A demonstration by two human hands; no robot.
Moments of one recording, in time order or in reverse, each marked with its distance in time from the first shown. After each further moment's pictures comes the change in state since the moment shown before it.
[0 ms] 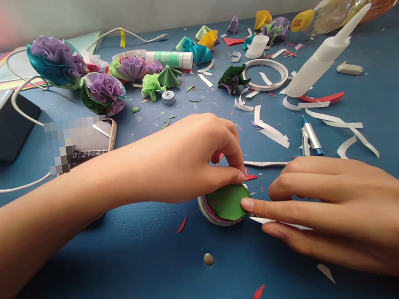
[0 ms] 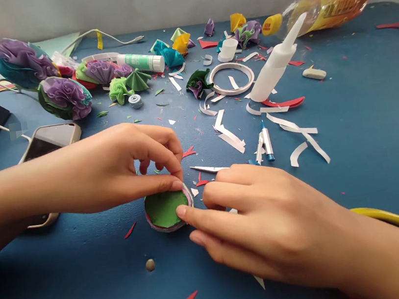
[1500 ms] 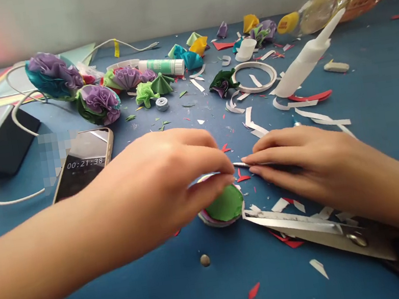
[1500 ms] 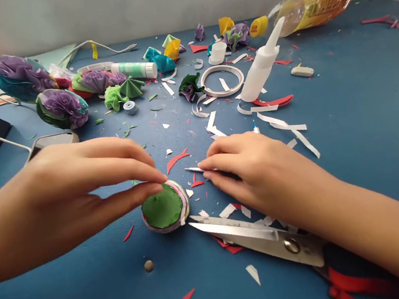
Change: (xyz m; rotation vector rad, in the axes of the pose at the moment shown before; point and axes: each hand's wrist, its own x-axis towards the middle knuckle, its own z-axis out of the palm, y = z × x) left_hand -0.032 0.012 0.007 0.316 0.317 0.153; right_hand -0.004 0.035 0.001 -0.182 0.048 0.177
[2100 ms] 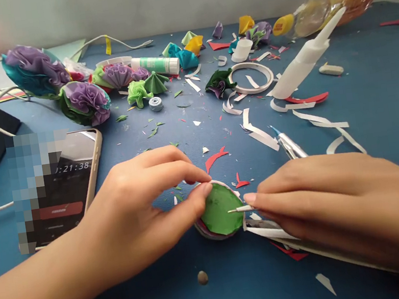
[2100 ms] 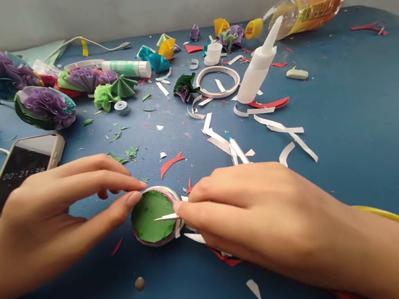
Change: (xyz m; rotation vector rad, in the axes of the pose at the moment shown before) left_hand -0.025 -0.005 0.025 -0.111 0.189 -0.140; right_hand 0.001 -0.028 -0.016 0.100 -0.056 -0.096
